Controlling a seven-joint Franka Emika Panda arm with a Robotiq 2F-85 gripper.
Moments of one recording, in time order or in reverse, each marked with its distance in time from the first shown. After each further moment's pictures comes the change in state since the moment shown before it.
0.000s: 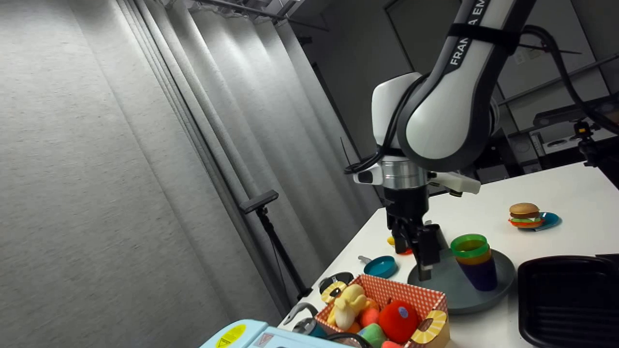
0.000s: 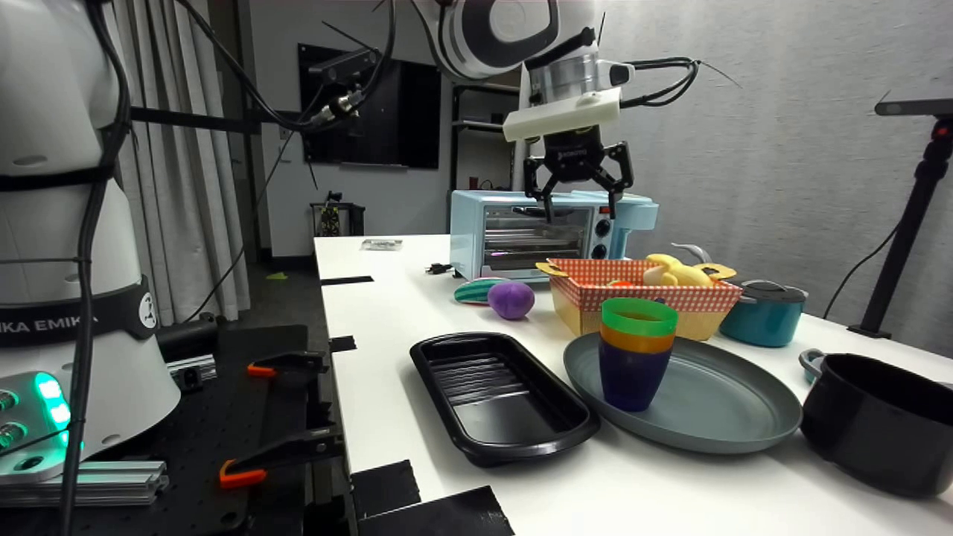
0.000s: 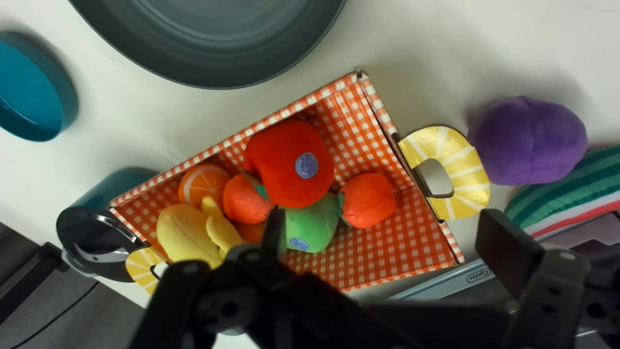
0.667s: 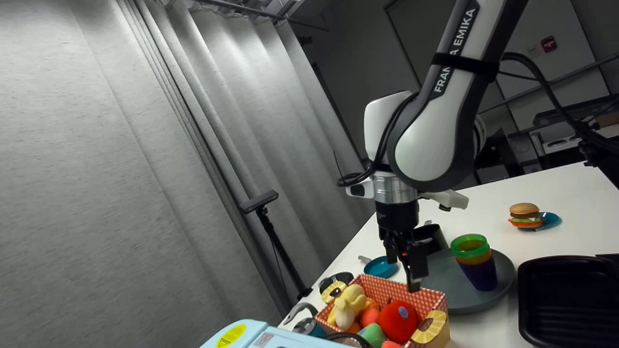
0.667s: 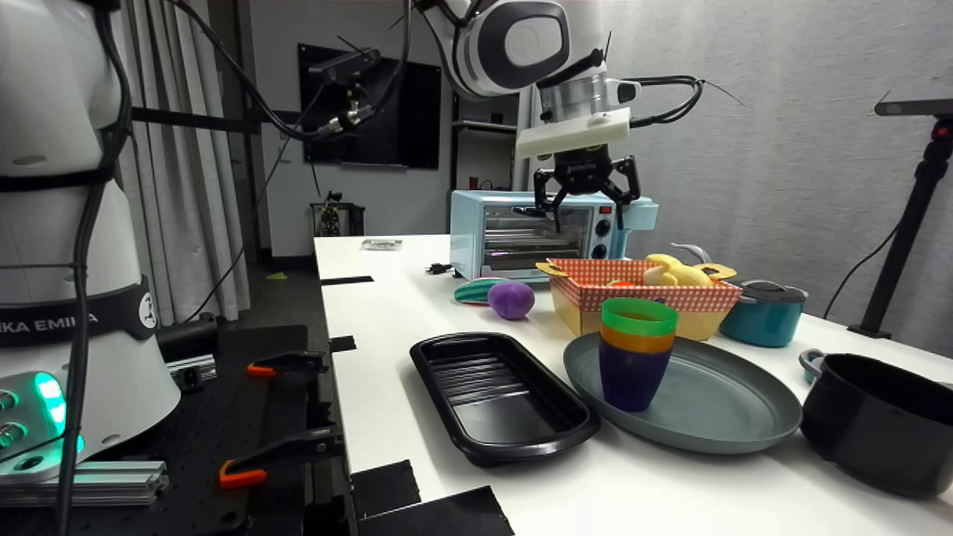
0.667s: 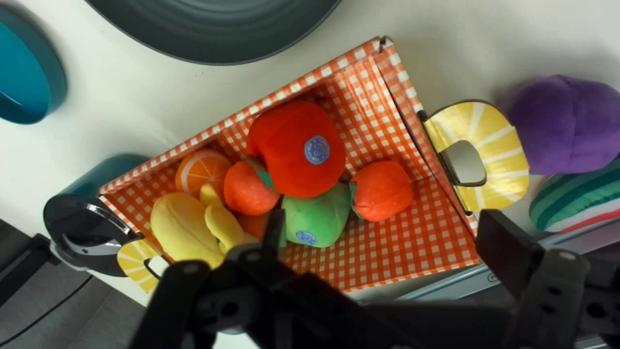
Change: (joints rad) arm -0.006 0.096 0.019 0.069 0.000 0.040 0.000
